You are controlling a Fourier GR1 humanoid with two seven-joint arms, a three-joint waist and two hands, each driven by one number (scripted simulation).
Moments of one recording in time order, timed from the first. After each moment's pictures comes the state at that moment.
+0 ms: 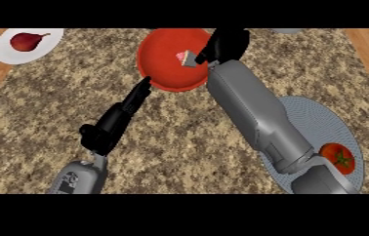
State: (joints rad) left arm -0.19 0.11 -0.21 -1.53 0.02 -0.13 0.06; right arm -1.16 -0.01 0.29 -0.55 0.98 -0.58 1.08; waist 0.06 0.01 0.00
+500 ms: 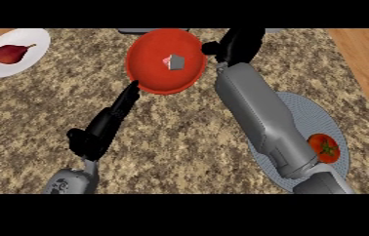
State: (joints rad) left arm -0.13 0.13 -0.17 -1.55 0.03 -0.12 0.06; right arm -1.08 -0.01 0.18 -0.63 1.10 -0.84 1.10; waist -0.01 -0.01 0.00
